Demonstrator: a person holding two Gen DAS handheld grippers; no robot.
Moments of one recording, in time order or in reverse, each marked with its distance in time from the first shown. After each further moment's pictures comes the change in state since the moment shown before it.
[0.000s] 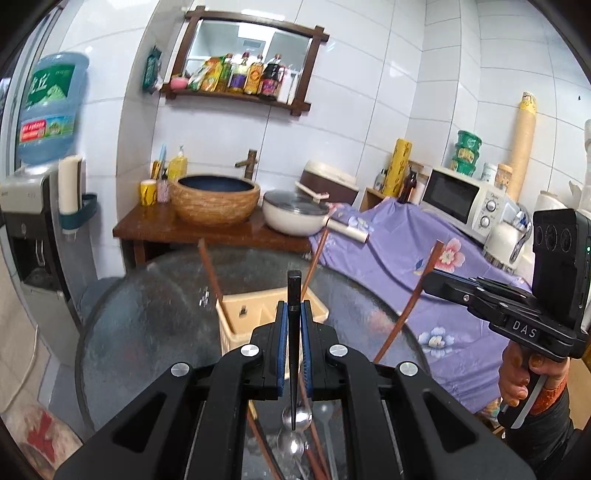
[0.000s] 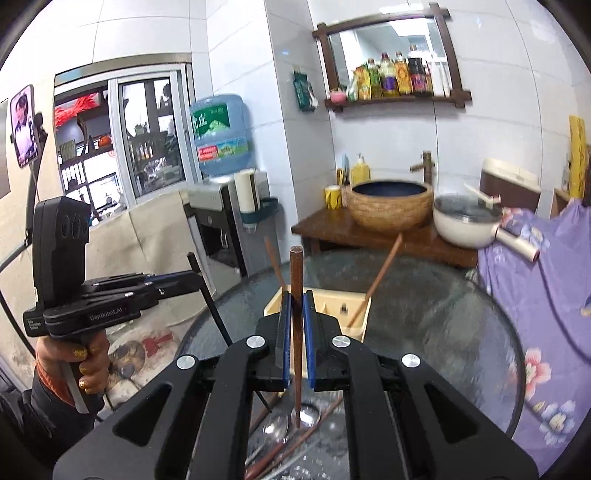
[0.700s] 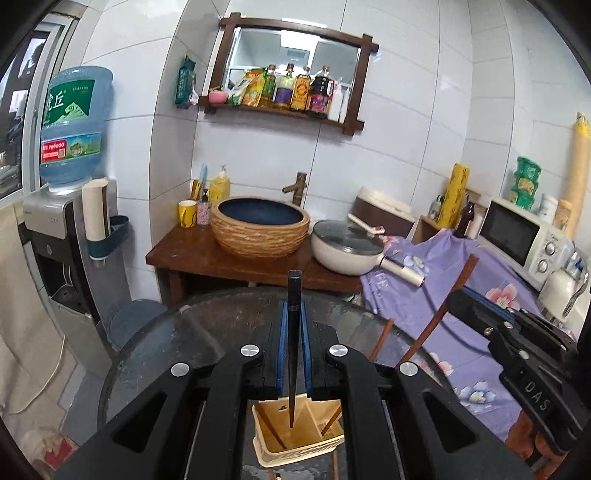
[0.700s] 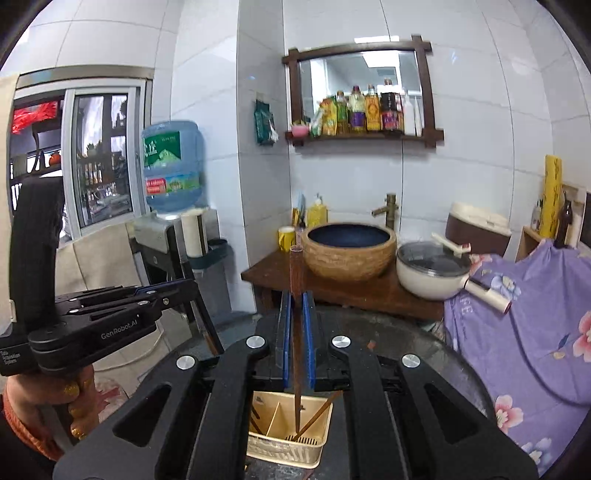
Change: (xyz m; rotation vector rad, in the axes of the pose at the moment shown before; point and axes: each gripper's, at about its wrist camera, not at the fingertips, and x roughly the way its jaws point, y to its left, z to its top) left arm 0.079 0.022 0.082 -0.059 -0.025 0.208; right arm 0.088 -0.015 0.080 -0.010 -0.086 -0.208
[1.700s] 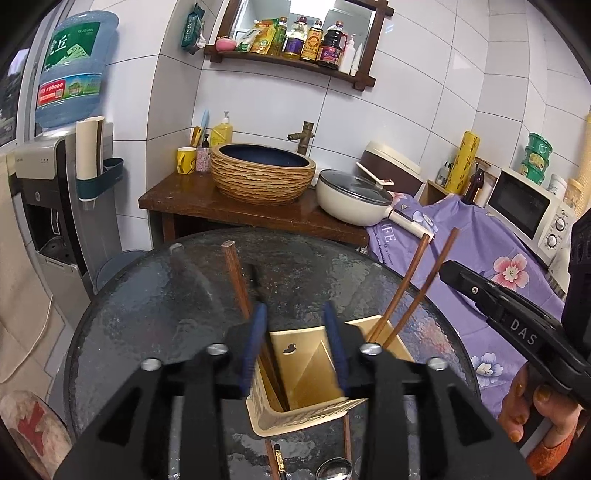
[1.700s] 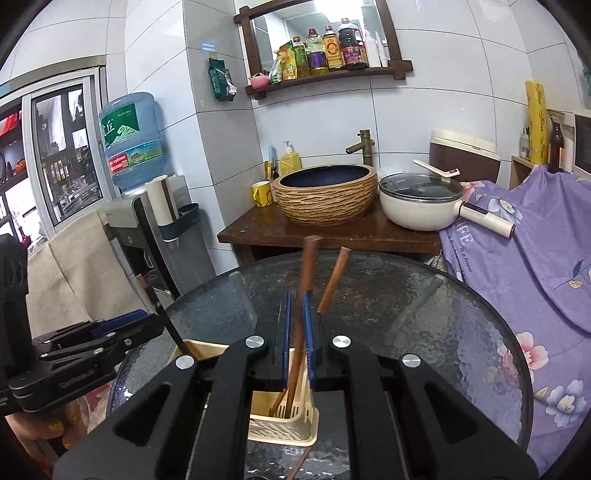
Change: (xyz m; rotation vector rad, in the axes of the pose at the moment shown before) left arm 0.044 0.022 -0.073 -0.043 0.116 -0.021; right arm 0.054 -0.042 -0.076 0.144 0.119 -0.050
